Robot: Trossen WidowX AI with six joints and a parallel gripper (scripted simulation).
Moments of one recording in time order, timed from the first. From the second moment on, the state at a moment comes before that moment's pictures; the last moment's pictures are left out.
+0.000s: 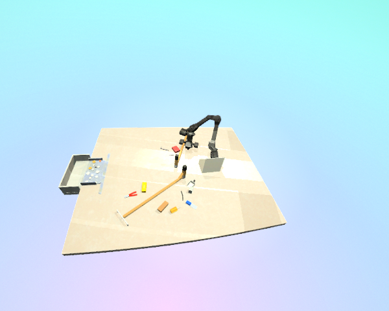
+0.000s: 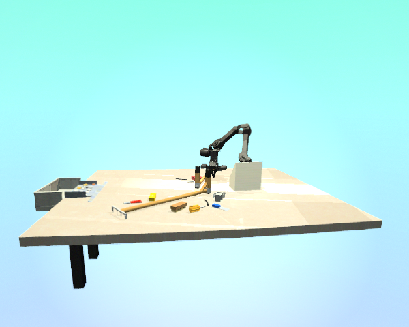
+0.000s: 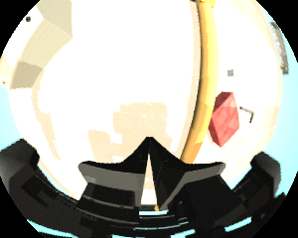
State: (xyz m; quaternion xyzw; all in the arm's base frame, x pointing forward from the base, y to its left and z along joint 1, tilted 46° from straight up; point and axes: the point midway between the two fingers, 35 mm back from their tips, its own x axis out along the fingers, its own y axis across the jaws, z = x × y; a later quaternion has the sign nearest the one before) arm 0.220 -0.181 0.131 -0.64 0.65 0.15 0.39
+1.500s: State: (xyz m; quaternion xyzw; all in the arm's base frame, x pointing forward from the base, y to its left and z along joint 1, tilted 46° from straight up) arm 0.259 -0.188 0.147 -0.64 0.65 0.15 0.39
